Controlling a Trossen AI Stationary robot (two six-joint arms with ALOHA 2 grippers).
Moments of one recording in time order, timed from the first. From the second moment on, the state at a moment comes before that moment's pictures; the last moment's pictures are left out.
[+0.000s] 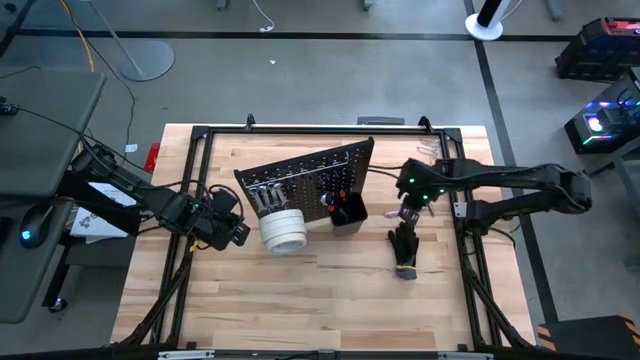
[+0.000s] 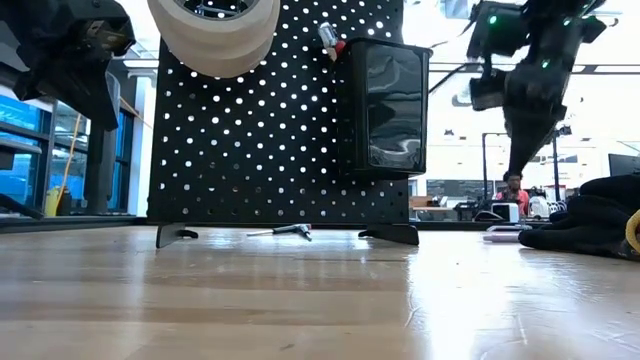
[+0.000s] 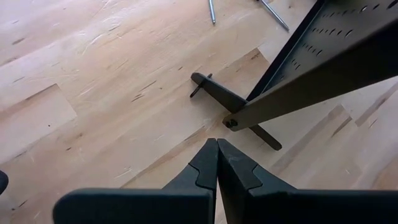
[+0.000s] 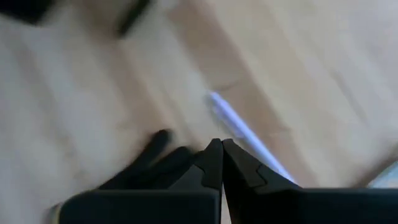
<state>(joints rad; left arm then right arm) -0.47 0.99 0.75 -1.00 -0.54 -1.36 -0.25 1.09 0.73 -0.85 -0.10 0.31</state>
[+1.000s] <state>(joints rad) -0.47 0.99 0.75 -1.00 -0.56 -1.36 -0.22 1.62 0.70 -0.59 -0.01 -0.16</state>
